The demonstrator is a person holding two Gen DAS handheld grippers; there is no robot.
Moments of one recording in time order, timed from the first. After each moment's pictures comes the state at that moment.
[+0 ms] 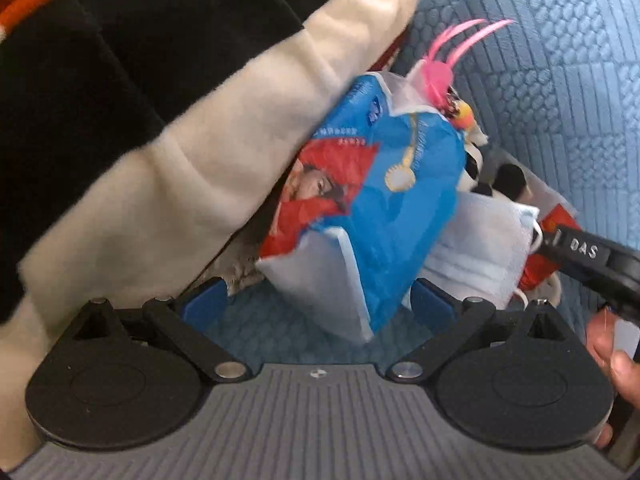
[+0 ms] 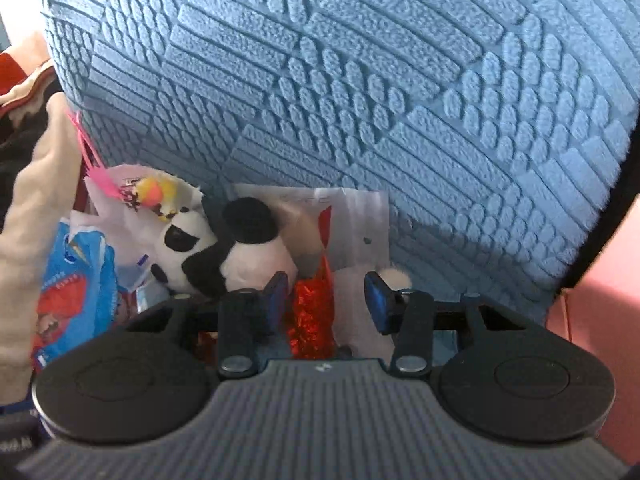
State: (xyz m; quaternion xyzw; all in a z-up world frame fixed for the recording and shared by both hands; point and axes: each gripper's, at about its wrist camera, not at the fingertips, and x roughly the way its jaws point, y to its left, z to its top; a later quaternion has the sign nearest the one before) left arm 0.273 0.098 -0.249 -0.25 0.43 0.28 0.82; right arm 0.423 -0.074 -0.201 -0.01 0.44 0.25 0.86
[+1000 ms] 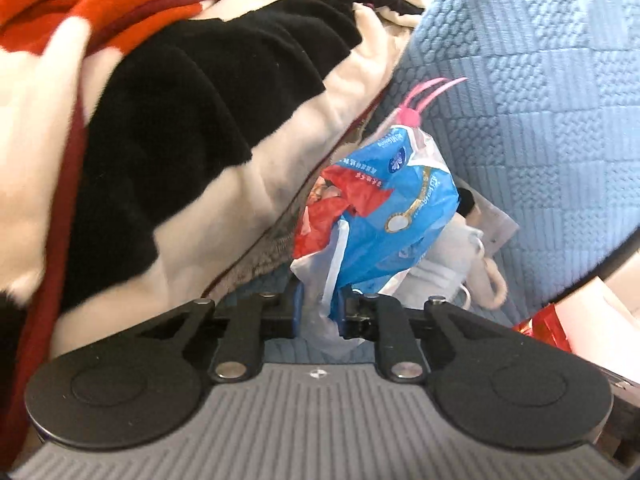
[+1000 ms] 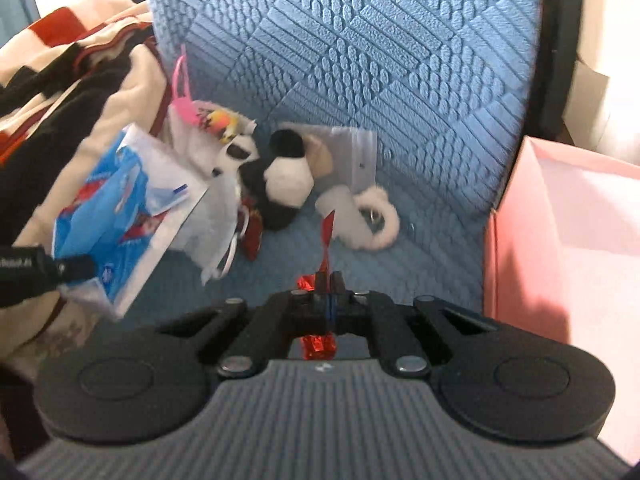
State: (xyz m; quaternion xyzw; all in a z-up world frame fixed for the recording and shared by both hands) left arm 0.204 0.089 -0.156 -0.28 0.40 0.25 0.84; right arm 0.322 -0.134 -0.141 -0.06 0.45 0.26 0.85
